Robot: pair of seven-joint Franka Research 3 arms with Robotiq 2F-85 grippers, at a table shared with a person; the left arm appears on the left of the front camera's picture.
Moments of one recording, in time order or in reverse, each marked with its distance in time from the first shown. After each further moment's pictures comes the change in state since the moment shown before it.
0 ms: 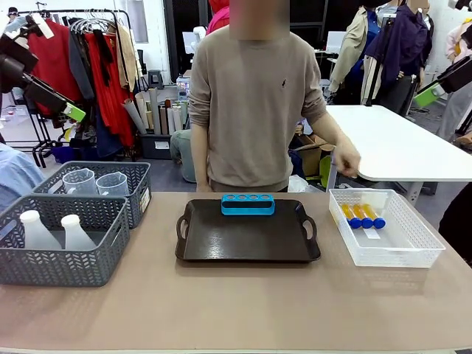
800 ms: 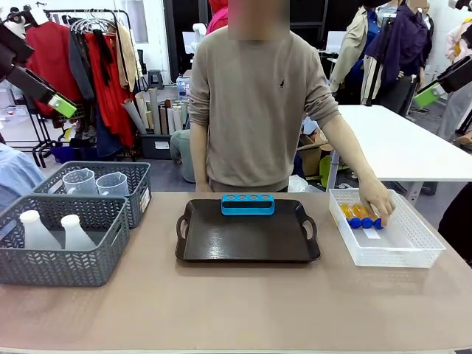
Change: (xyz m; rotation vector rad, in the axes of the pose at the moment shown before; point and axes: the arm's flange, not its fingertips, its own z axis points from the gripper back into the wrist) left arm 0.013 -0.003 0.014 -0.257 0.065 0.004; right arm 0.000 0.000 0.000 0.000 0.000 0.000
